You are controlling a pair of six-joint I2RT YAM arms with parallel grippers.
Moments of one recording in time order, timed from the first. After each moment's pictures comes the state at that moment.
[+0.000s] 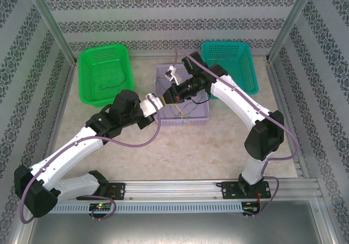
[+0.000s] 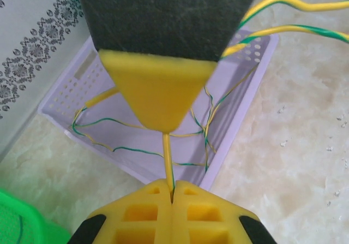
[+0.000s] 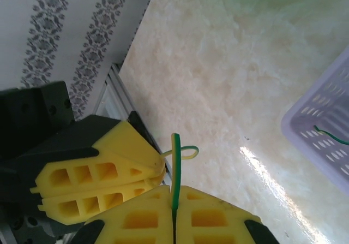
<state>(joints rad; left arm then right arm) -0.63 1.11 0.99 -0.47 0.07 0.47 0.54 1.79 1.73 -0.95 -0.85 0.27</state>
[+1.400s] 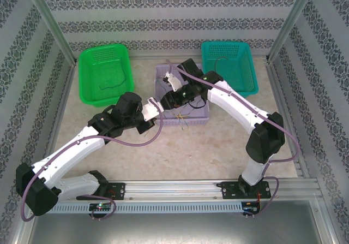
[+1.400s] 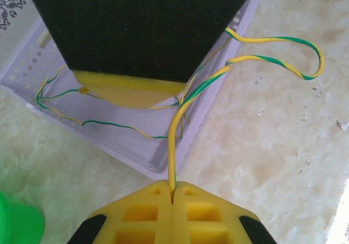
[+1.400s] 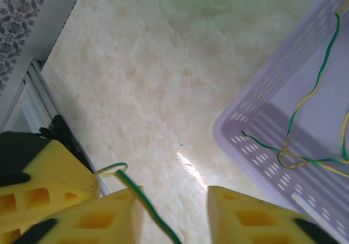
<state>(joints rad) -0.64 1.12 0.99 -0.57 0.09 0.44 0.62 1.75 1.64 -0.88 -0.56 0.18</state>
